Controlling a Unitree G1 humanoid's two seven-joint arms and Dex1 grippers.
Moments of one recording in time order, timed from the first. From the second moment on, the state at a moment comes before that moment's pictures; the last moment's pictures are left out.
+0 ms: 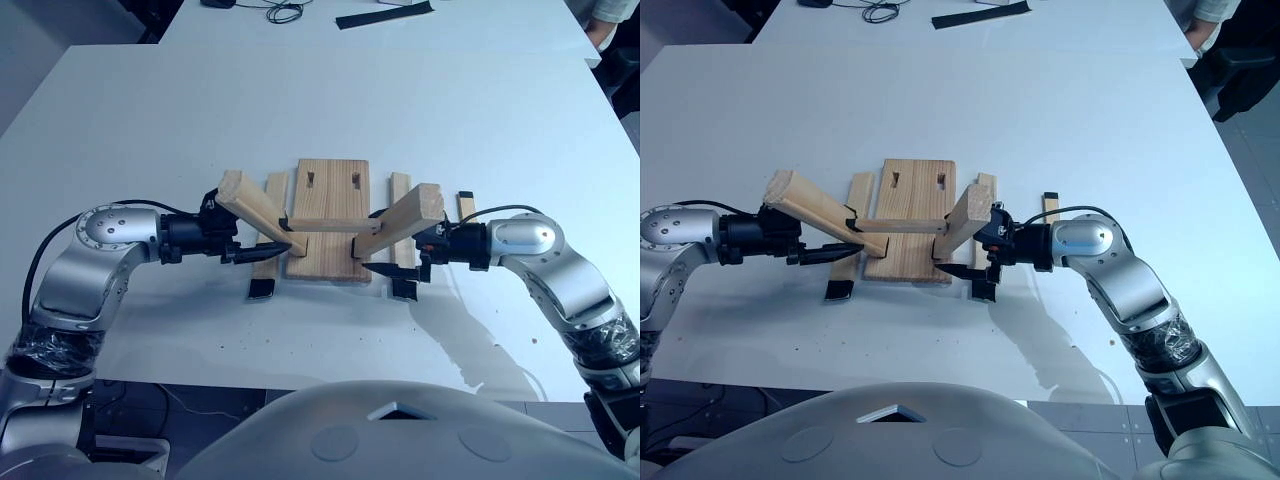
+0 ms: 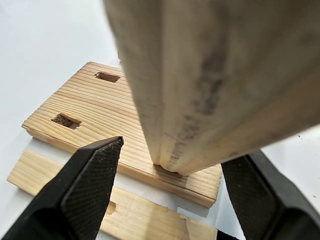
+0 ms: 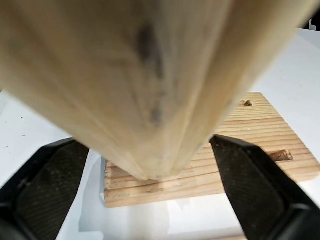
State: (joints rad) left arm -0.07 0.86 -0.02 -0.28 -0.47 0.44 -1.13; right arm -0.16 -0.67 0.32 -0.37 0.33 0.39 0.97
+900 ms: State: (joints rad) left arm -0.15 0.92 0.08 -0.15 -0.48 0.36 -1.24; right arm -0.16 -0.67 0.27 -0.41 0.33 0.40 0.98
